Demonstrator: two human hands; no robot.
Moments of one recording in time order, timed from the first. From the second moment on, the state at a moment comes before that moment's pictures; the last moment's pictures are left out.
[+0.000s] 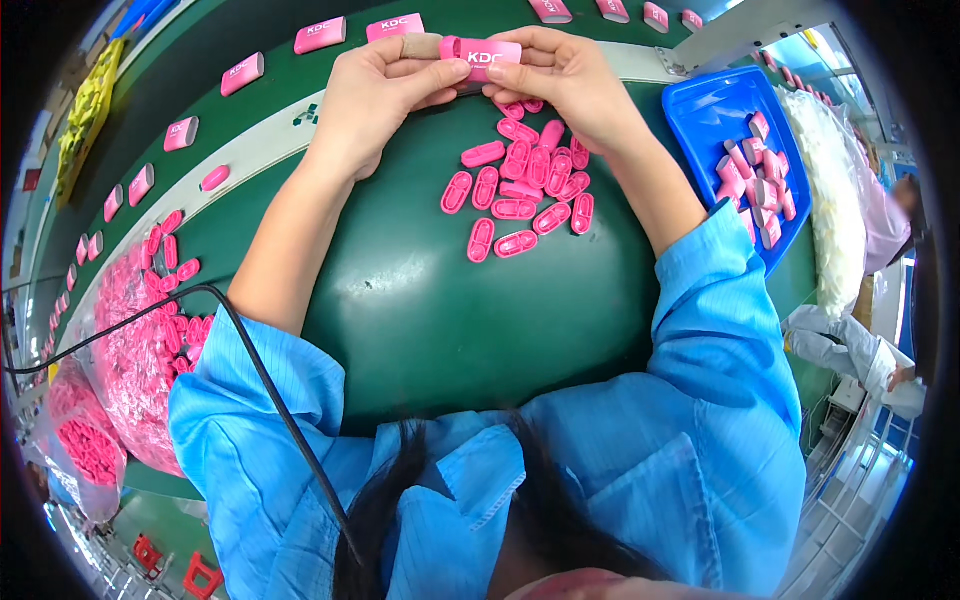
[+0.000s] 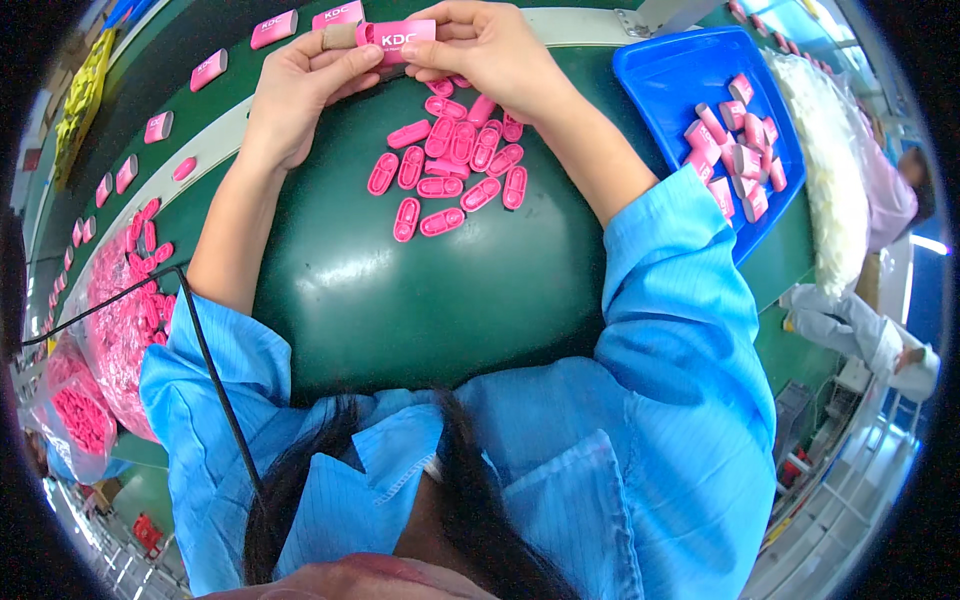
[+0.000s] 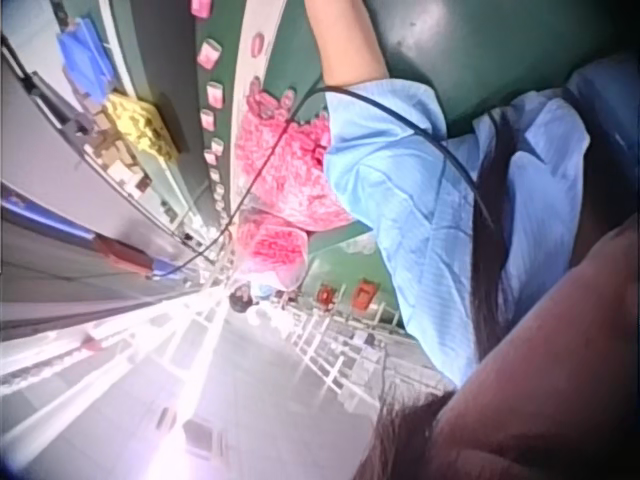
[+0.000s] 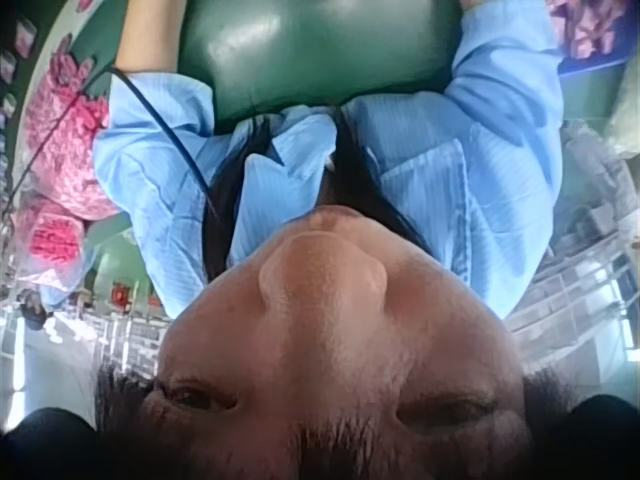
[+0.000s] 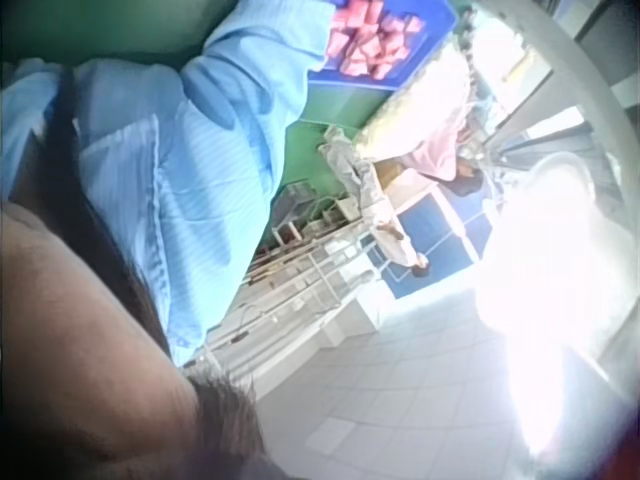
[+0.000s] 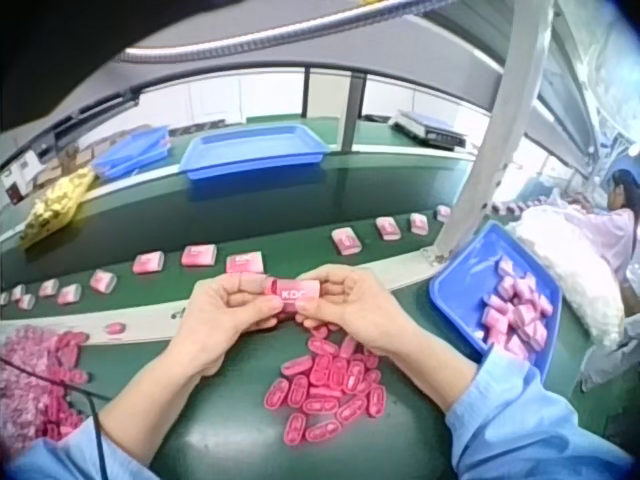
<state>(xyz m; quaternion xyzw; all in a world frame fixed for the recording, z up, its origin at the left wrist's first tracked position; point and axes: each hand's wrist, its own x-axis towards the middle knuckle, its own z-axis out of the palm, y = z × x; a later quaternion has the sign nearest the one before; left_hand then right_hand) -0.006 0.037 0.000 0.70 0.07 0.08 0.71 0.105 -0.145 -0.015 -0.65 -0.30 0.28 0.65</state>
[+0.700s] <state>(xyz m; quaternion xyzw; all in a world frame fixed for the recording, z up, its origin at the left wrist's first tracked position) -0.021 -0.012 0.010 0.89 0.04 0.23 0.40 0.081 -0.138 -0.002 -0.66 -0.33 0.13 0.67</state>
